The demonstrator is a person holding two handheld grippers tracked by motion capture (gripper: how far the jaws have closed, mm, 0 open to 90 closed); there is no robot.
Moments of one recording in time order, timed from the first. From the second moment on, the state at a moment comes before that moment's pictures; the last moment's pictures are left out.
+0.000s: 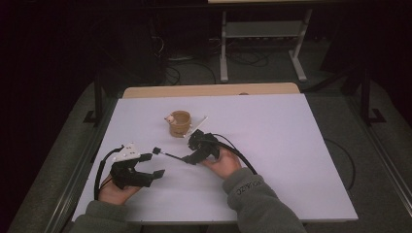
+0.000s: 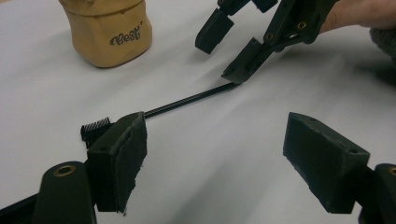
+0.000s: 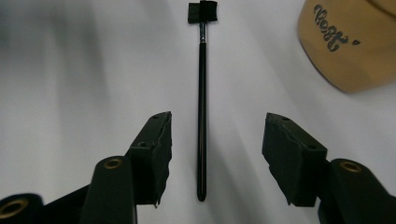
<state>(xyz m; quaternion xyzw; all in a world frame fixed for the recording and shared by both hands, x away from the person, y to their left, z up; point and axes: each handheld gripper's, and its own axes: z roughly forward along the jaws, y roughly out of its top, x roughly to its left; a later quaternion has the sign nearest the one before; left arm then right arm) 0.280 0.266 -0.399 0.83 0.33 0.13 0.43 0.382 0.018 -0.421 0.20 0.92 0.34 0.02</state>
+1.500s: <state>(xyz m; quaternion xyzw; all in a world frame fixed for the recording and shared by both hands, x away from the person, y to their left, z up) 0.281 0.265 -0.400 0.83 0.33 0.13 0.43 0.375 0.044 -0.434 0.19 0.94 0.29 0.04</state>
